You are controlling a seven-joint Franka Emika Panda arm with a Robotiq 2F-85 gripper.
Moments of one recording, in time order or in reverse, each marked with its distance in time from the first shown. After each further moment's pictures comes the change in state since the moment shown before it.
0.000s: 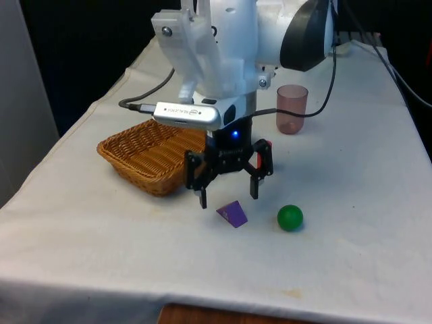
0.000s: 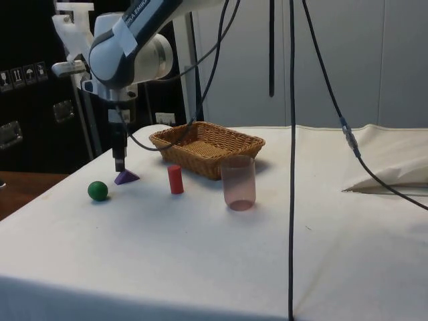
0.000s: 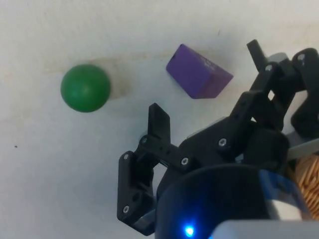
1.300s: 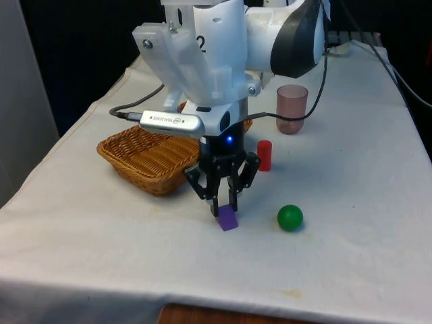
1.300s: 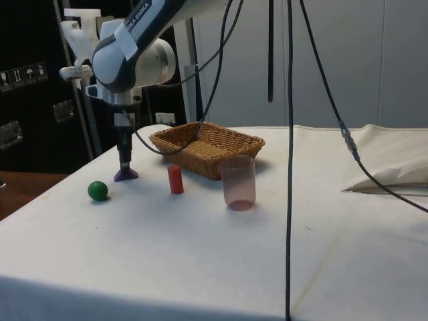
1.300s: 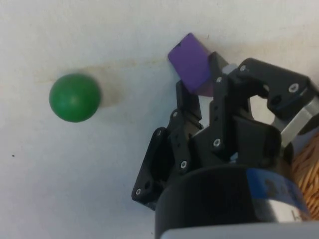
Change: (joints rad) arm -0.015 0.025 -0.007 0.015 0.046 -0.003 -0.140
